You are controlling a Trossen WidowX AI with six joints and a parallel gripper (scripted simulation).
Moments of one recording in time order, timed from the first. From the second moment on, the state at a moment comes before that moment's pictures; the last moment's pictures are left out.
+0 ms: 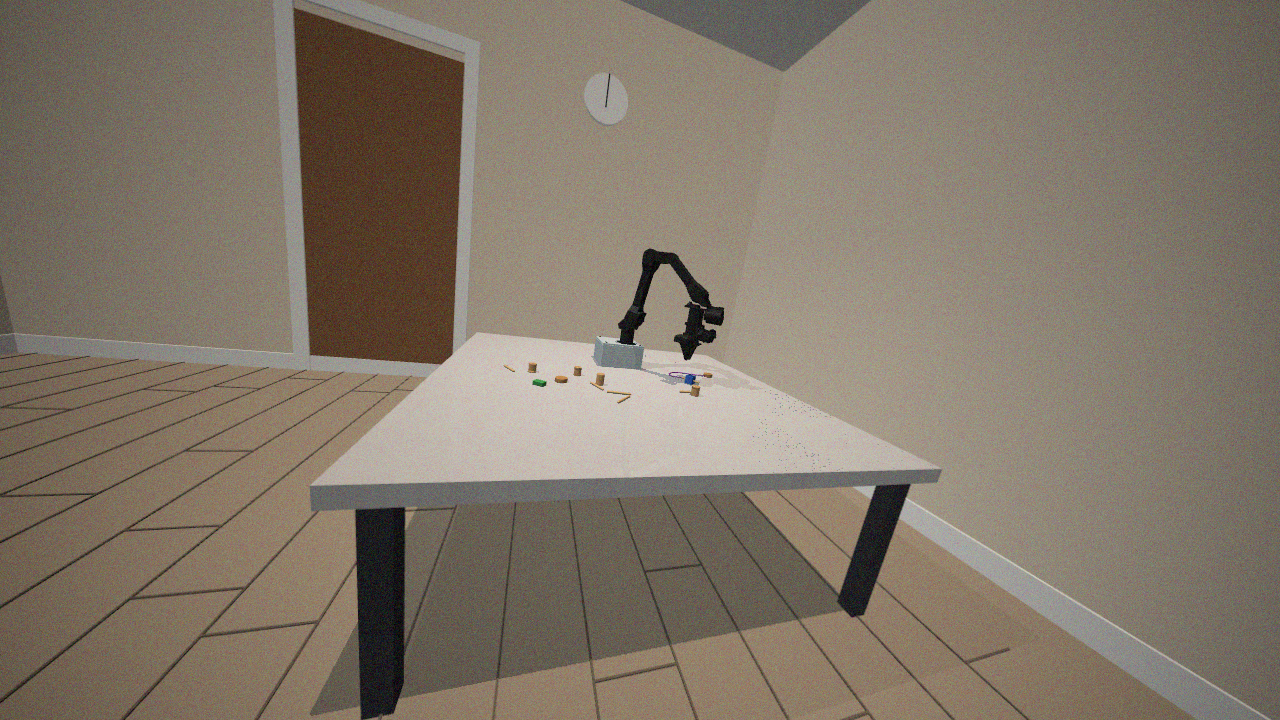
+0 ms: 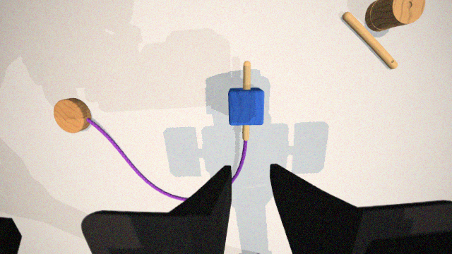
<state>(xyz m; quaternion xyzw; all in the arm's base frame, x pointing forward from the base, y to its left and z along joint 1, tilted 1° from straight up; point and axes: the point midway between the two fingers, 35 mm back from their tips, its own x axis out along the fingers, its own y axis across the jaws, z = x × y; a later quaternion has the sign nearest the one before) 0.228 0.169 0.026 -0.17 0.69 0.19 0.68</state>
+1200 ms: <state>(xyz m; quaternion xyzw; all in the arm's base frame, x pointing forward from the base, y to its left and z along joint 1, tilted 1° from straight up) 0.257 0.185 0.036 -0.62 0.32 0.62 0.35</state>
